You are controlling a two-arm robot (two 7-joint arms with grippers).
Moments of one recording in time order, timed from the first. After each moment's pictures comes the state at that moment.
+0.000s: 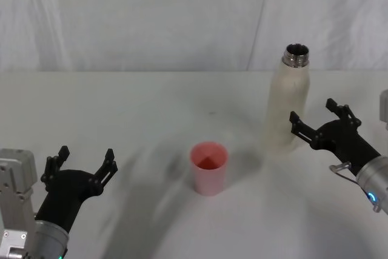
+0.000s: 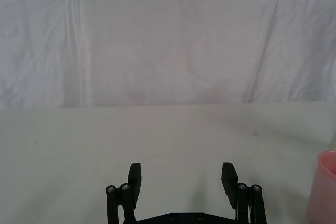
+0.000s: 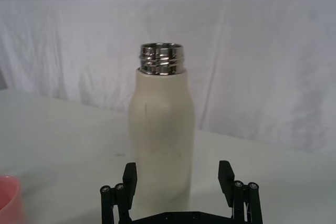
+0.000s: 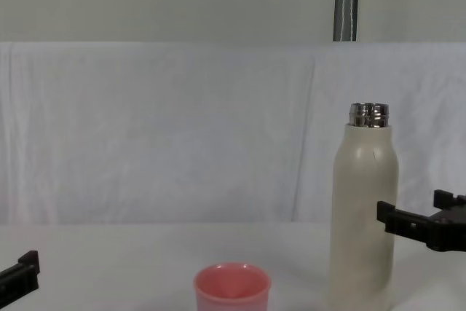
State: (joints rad) left arm 0.27 0.24 0.04 -1.85 -0.25 -0.02 -0.02; right arm 0.15 0.27 -0.22 -1.52 0.28 -0.02 0.26
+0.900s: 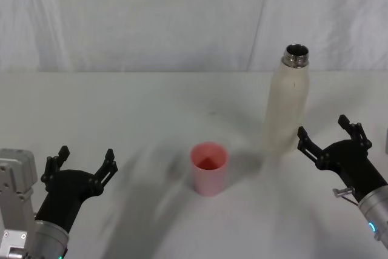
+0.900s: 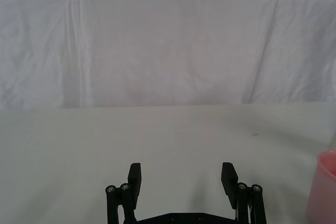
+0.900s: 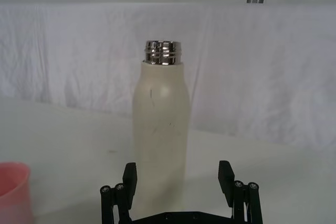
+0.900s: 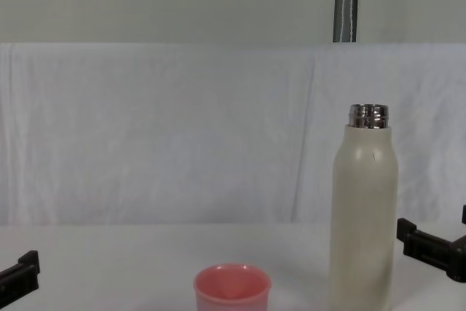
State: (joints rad) left arm 0.27 0.24 0.04 -1.85 -0.25 -0.02 -0.02; right arm -0.01 0.21 -0.17 -1.62 0.17 -0.12 0.18
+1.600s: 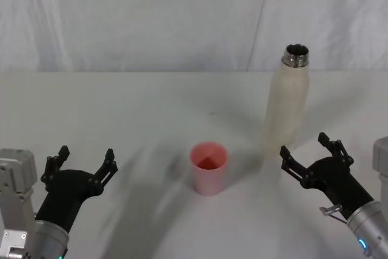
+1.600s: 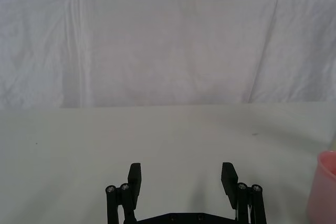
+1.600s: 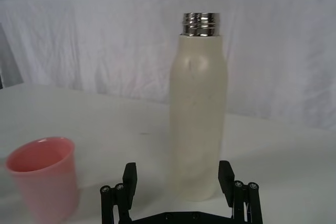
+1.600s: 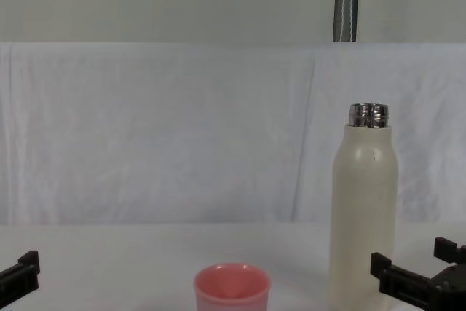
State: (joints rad) left arm 0.27 0.24 0.04 -1.85 -0.25 -0.02 -0.02; right arm -0.04 0.21 -0.20 -1.62 0.20 -0.10 0.25
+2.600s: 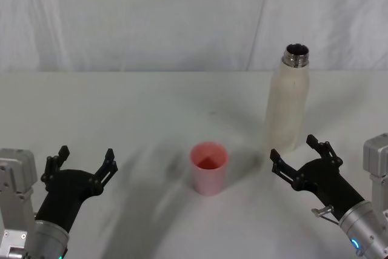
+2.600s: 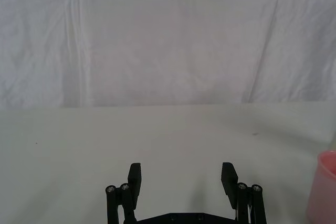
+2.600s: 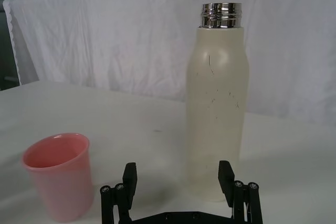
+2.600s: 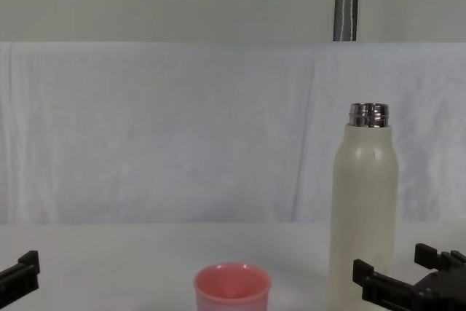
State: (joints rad) left arm 0.27 0.24 0.04 -1.85 -0.25 -0.02 -0.02; right arm -0.02 0.22 -0.23 -1.59 0.23 -0.10 0.28
